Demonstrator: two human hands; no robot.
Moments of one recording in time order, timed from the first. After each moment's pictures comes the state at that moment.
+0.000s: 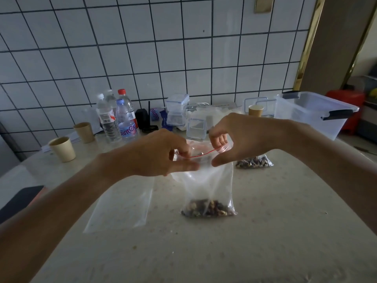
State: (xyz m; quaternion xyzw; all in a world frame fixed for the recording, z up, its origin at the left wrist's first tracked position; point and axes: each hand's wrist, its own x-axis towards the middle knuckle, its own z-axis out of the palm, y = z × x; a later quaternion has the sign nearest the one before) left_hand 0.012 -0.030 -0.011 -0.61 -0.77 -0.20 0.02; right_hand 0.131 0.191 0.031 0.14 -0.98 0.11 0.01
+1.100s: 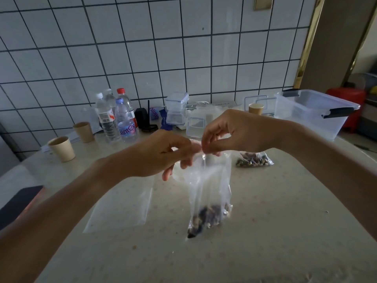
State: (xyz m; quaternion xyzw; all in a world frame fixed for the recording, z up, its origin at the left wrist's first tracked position) left_hand 0.021 -0.030 -0.013 -0.56 -0.76 -0.32 -0.09; right_hand 0.128 0.195 0.026 0.18 -0.94 0.28 0.02
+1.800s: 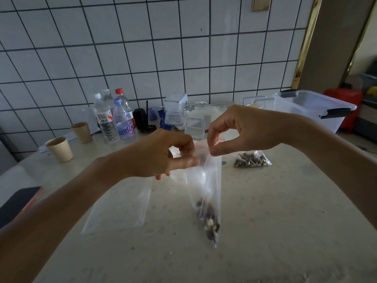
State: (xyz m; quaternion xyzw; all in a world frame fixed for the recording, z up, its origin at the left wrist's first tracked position) left_hand 0.025 -0.030 -0.010 -0.55 -0.78 -0.29 -0.08; right_hand 0.137 0.206 0.034 0.21 -0.94 0.25 0.03
